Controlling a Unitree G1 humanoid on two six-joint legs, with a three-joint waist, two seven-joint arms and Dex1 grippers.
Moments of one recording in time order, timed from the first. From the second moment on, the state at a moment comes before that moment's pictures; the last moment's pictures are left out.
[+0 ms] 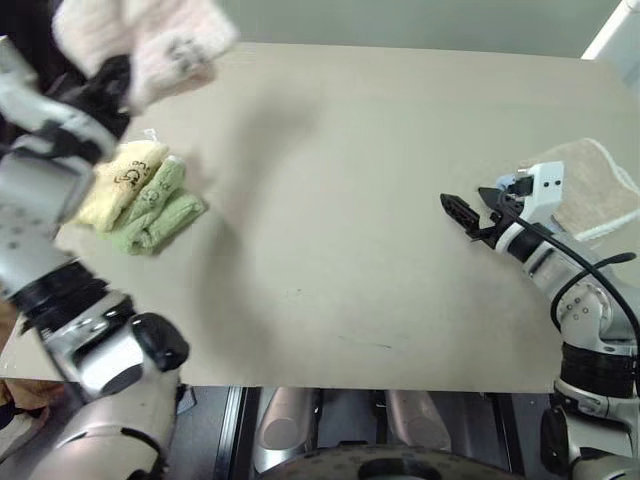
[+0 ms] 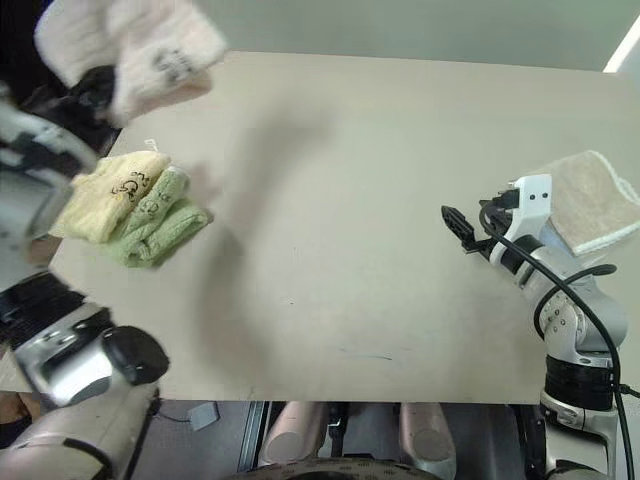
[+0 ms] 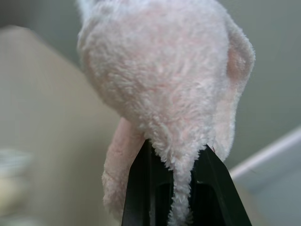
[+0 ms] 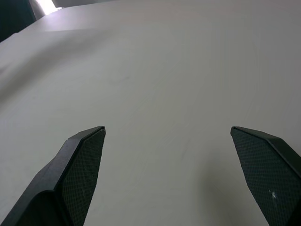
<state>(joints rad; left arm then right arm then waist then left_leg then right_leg) -0.69 0.57 0.87 0.08 -1.00 1.04 -0.02 -0.31 -0.46 -0.25 -0.25 0.55 0.81 0.38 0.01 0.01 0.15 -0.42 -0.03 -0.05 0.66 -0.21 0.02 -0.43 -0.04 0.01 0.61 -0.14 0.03</state>
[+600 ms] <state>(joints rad) -0.27 0.52 0.93 0.11 -1.06 0.98 -0.13 -0.36 -0.46 -0.21 -0.20 0.54 0.79 0.41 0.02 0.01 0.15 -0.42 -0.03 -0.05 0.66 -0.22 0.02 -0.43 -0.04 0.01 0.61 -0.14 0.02</state>
